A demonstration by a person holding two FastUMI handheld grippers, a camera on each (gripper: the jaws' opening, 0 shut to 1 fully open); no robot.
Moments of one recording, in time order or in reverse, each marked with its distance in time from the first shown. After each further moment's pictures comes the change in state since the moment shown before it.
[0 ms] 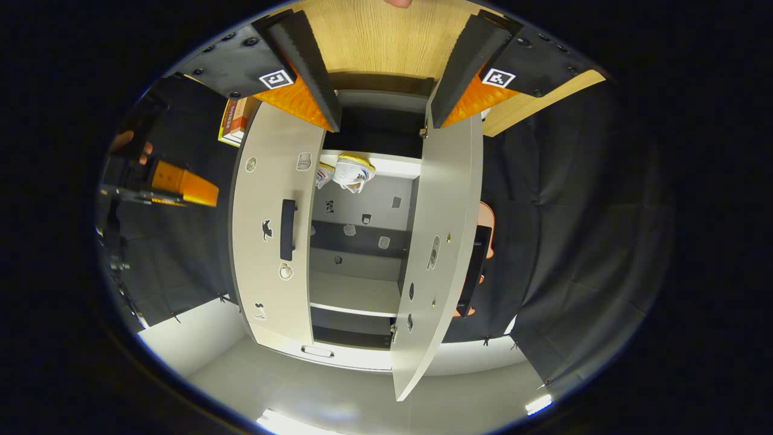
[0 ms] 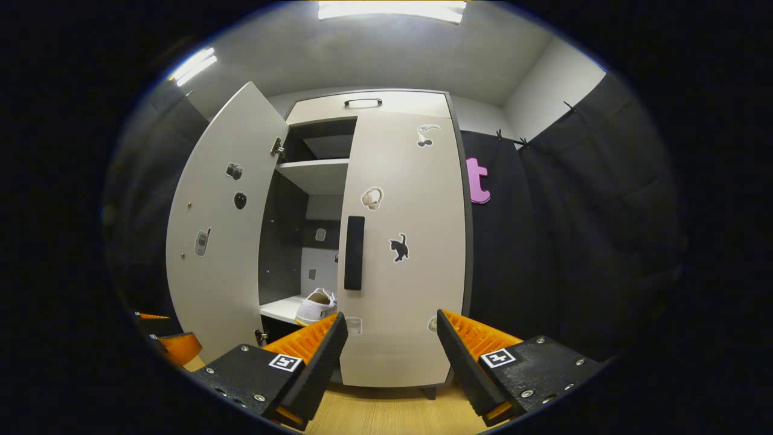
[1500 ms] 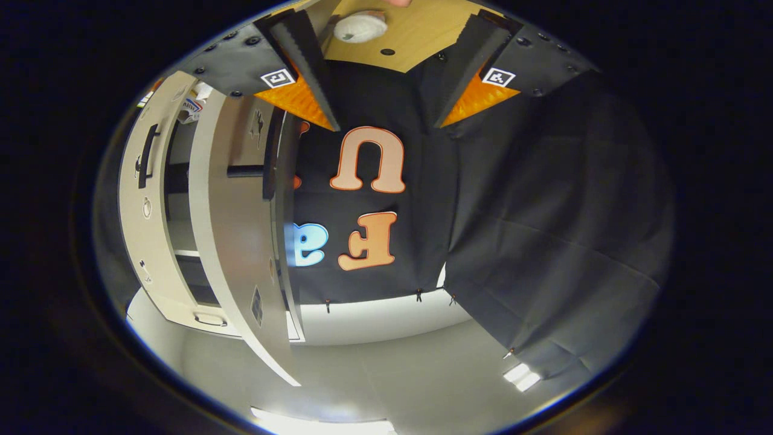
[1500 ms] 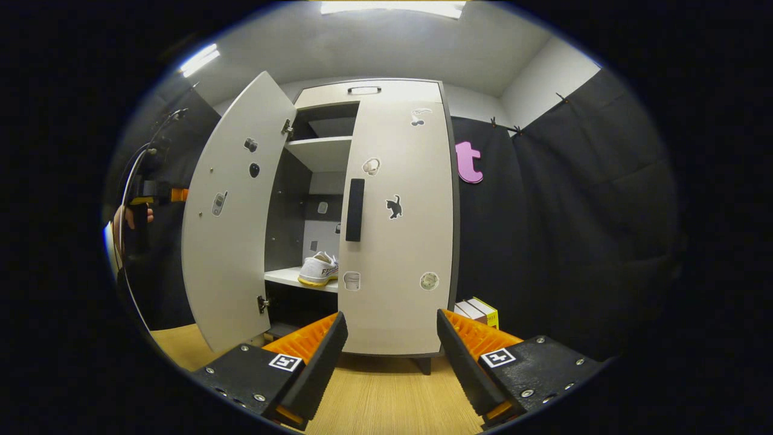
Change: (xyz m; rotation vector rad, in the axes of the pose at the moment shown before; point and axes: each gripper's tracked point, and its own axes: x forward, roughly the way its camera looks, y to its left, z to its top) left arm 0.090 0.213 0.162 0.094 -0.207 0.393; right arm -0.053 -0.012 -0.045 -0.033 0.048 -0.011
